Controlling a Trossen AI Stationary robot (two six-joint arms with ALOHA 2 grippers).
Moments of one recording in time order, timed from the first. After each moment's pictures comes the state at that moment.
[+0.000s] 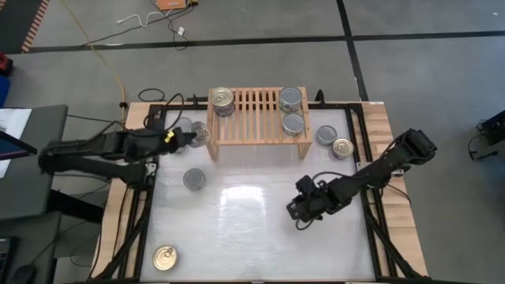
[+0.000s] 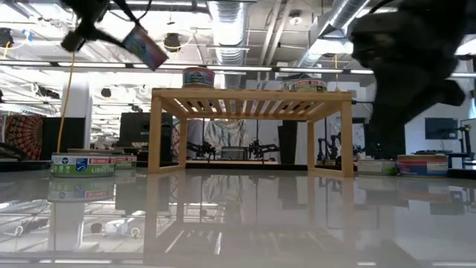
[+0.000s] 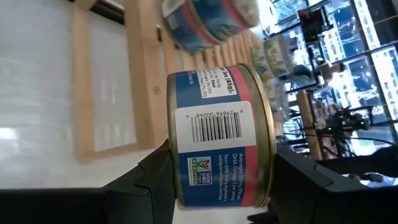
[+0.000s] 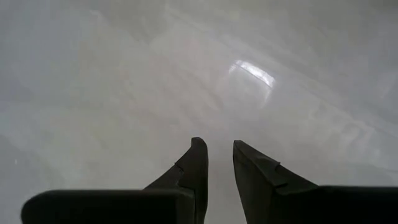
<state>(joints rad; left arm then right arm) 0.02 0.67 0.84 -0.61 -0.57 -1.36 0.47 1.51 0.91 -0.62 0.40 1.39</state>
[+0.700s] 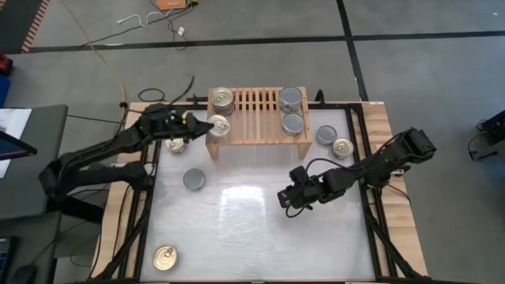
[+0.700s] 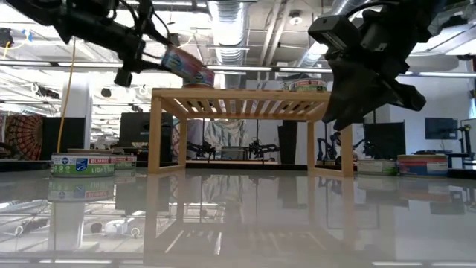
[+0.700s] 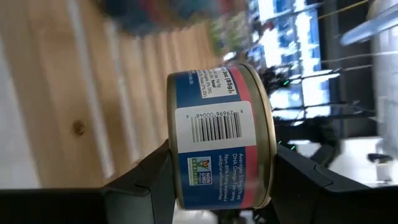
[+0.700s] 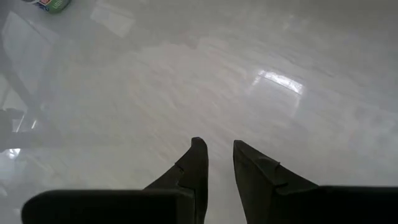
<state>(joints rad) 0.61 0.84 0.62 0.02 0.30 -1.21 0.35 1.51 0.91 -0.46 0.40 1.38</state>
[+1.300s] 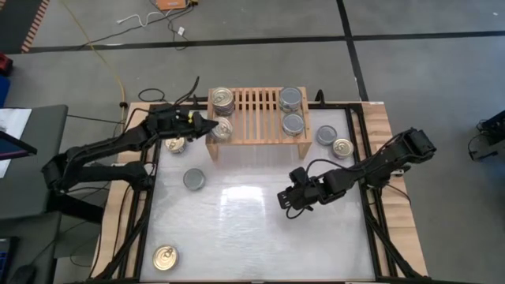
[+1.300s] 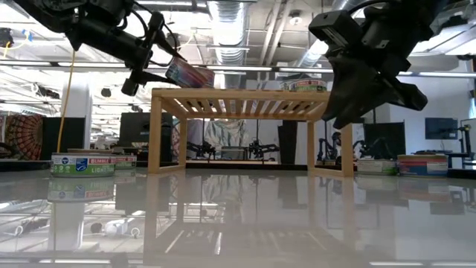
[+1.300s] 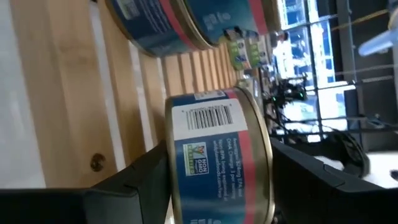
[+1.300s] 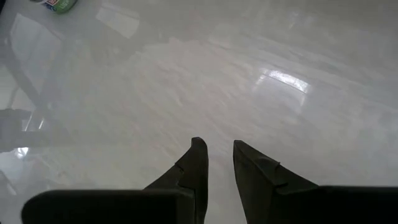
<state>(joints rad) 0.60 0.93 0.62 0.08 0.22 -1.20 0.36 1.51 0.91 -0.45 0.40 1.40</state>
